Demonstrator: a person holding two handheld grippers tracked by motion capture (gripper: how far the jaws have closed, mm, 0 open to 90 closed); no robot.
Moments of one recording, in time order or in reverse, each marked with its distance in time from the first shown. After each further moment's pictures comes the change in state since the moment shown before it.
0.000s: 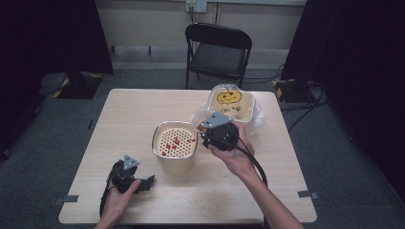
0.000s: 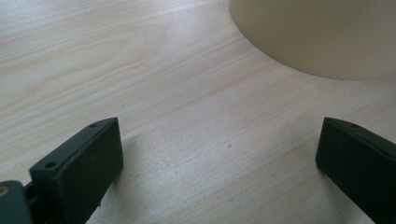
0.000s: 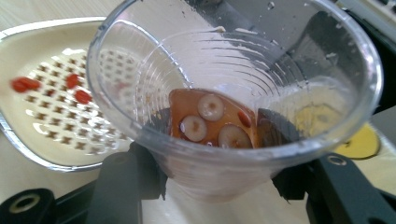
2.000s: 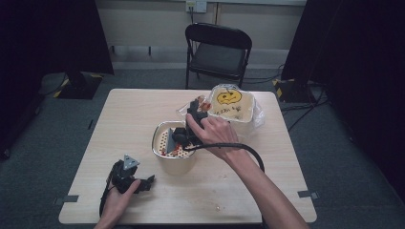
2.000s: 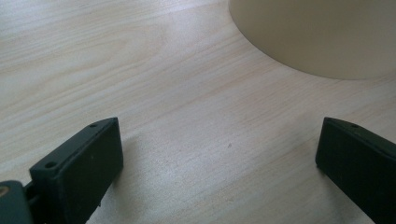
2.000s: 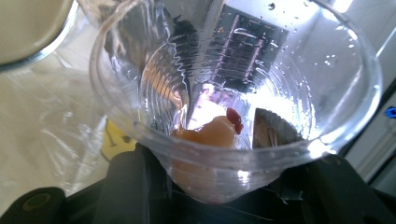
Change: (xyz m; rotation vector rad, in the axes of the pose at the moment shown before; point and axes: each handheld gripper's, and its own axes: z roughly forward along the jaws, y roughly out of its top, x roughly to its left) left arm 0.000 0.000 0.000 -0.001 -0.003 -0.004; right arm 0.060 0.039 0.056 0.305 -0.658 -1.202
